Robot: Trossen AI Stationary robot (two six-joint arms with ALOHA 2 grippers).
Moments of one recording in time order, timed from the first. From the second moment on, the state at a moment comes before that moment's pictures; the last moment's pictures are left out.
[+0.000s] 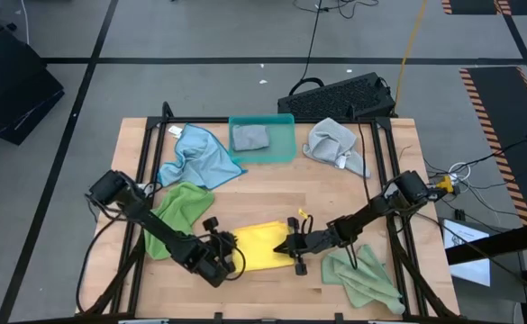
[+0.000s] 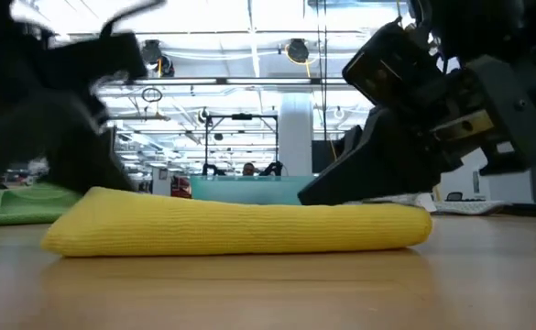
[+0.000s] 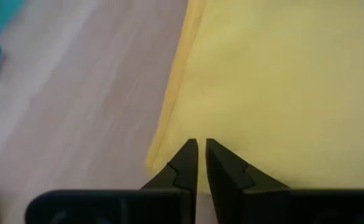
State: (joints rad) left arm -0.64 1.83 0.95 -0.36 -0.72 -0.83; right arm 0.43 1.95 0.67 0.82 0.24 0.19
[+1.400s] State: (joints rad) left arm -0.74 1.86 0.96 -0.19 -0.49 -0.14; right arm 0.55 1.80 0.67 0.80 0.63 0.40
